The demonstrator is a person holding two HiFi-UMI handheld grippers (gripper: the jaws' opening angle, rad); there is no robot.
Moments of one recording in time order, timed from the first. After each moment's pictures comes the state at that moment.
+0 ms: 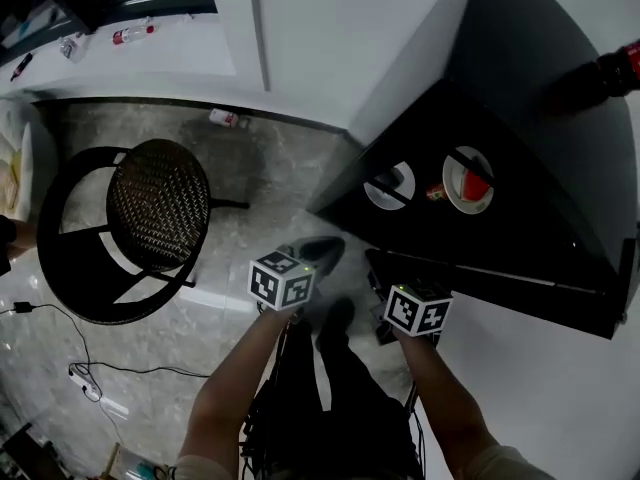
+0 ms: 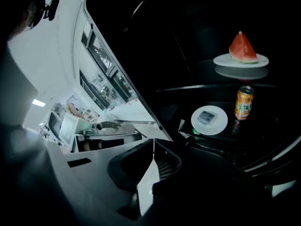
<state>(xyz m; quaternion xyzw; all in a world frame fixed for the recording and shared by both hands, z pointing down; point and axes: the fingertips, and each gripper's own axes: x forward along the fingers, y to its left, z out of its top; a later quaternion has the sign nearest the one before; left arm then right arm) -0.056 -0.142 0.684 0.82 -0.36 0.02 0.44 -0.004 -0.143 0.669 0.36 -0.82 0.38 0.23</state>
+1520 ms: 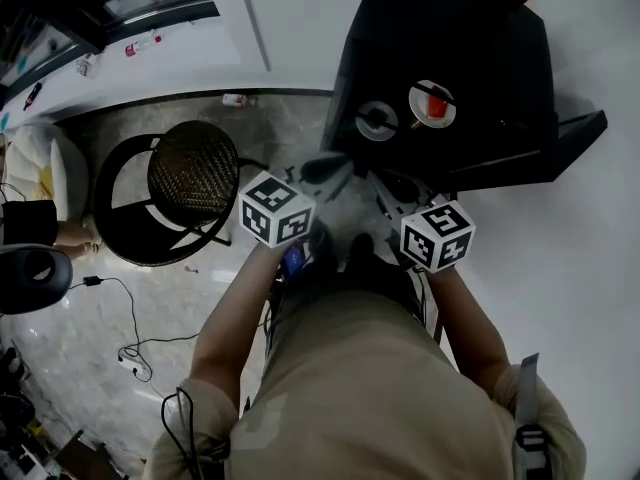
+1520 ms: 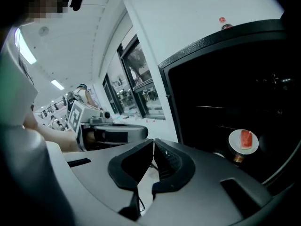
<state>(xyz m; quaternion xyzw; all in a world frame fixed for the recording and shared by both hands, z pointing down) -0.074 -0.106 0.413 0.91 -0.31 0.01 0.26 -0.041 -0.096 0.416 0.33 -0.90 0.23 0.18</state>
